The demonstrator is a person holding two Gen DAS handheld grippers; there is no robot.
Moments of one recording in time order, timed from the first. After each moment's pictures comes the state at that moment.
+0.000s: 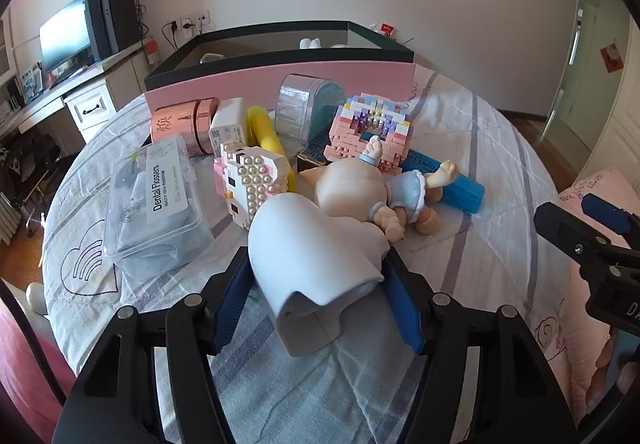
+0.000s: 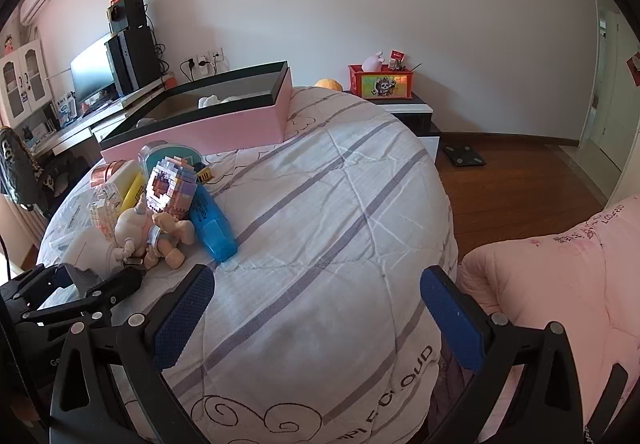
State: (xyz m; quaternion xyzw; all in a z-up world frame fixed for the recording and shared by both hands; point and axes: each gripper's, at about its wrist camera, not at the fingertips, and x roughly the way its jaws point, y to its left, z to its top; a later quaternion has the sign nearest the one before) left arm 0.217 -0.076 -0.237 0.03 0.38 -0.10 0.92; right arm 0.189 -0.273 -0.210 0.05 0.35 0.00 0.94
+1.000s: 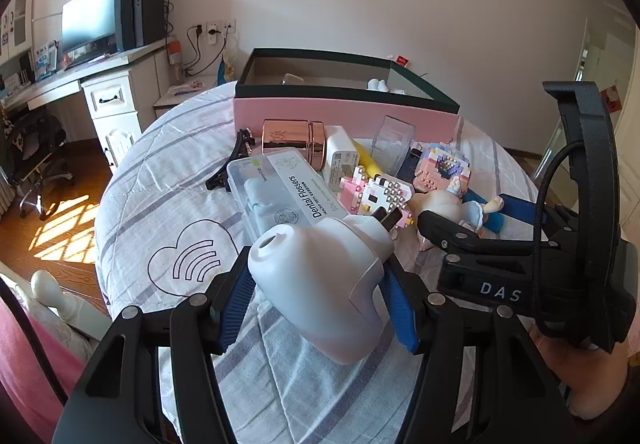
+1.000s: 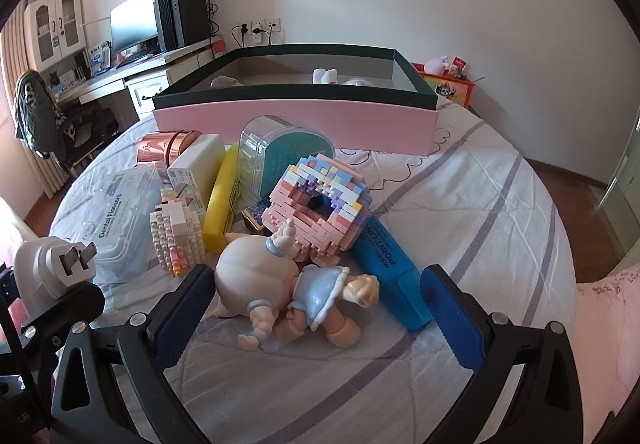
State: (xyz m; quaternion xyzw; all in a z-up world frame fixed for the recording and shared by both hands) left arm 0.203 0.017 -0.214 -0.02 0.35 -0.09 0.93; right arm 0.249 -0.151 -0.218 -0.03 0.37 0.06 0.93
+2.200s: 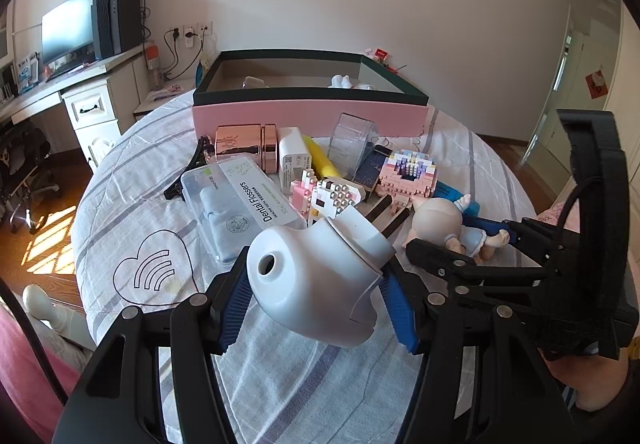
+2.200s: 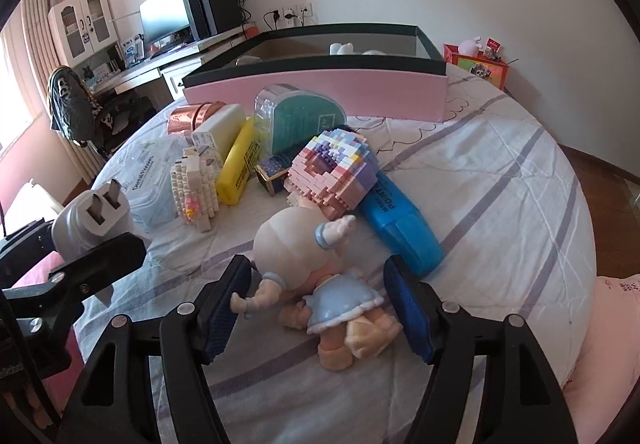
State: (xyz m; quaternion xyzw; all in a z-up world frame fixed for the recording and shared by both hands) left arm 0.203 -0.013 -0.209 -0.01 0.36 -0.12 0.93; right arm 0.238 -0.175 -0.229 0.00 0.40 0.14 0.91
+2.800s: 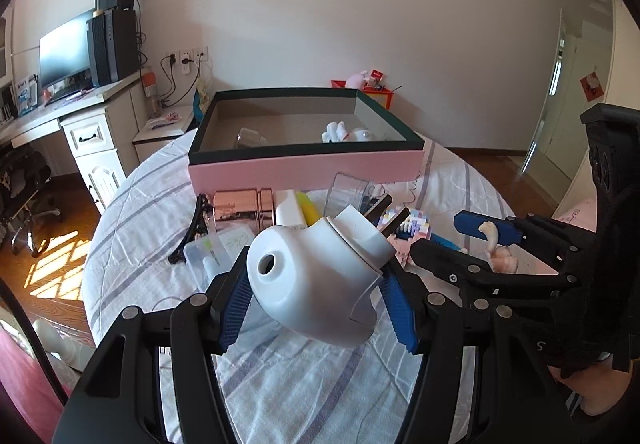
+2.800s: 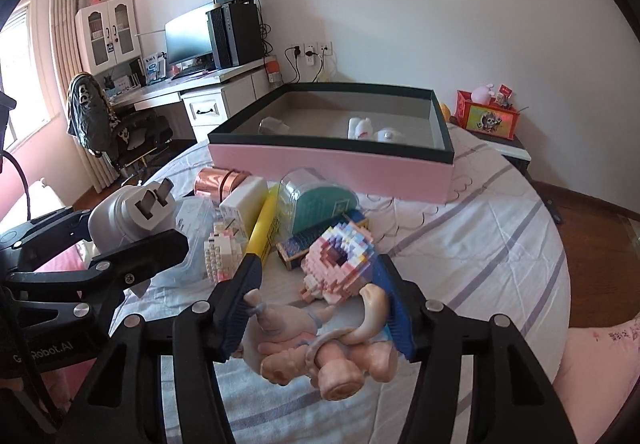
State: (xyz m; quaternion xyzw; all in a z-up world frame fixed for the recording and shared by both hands) left arm 0.228 -0.020 -0.170 0.01 0.32 -0.13 0.94; right arm 0.242 -0.175 -0.176 -0.02 0.33 0.17 0.93
